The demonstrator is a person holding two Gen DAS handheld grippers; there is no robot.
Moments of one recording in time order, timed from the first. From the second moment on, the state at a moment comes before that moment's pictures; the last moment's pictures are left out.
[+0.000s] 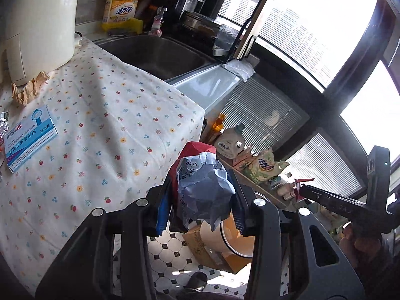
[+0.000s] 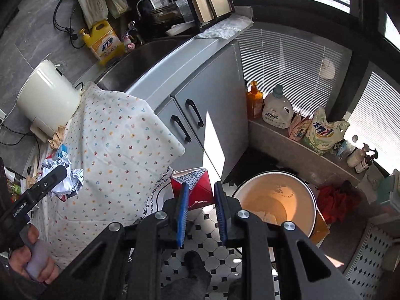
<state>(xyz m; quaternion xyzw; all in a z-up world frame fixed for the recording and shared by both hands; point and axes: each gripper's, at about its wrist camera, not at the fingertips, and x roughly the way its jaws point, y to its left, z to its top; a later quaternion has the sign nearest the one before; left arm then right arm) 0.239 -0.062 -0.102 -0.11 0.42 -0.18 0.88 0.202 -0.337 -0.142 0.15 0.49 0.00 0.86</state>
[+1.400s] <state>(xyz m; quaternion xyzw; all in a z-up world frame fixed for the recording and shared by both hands) 0.221 -0.299 -0.164 -0.05 0.48 -0.31 0.82 0.082 -0.526 -0.167 0.20 0.48 -0.14 0.84</state>
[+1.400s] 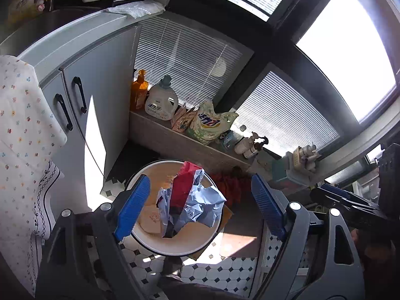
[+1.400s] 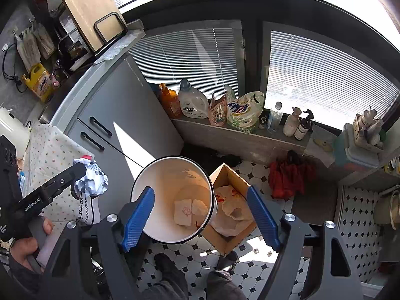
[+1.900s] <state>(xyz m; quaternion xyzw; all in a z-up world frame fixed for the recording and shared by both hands) 0.217 -0.225 -0.125 -0.06 0.44 -0.24 0.86 0.112 -0.475 -0.146 0.18 0.46 -0.09 0.87</state>
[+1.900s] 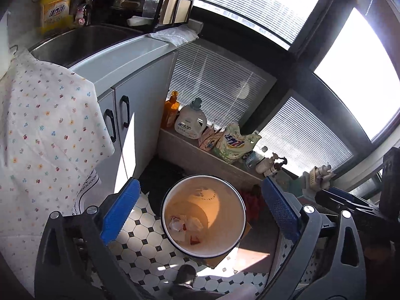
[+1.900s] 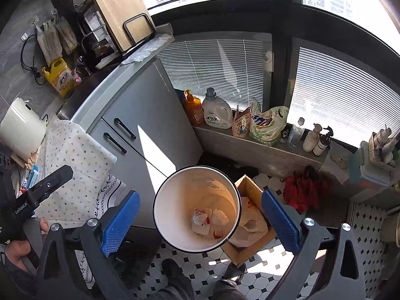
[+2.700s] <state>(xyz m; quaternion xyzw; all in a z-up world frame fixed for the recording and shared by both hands) 0.179 -0.028 -0.086 -0.11 0.41 -0.09 0.90 0.177 -0.302 -0.118 0.13 0.44 0.06 0.88</state>
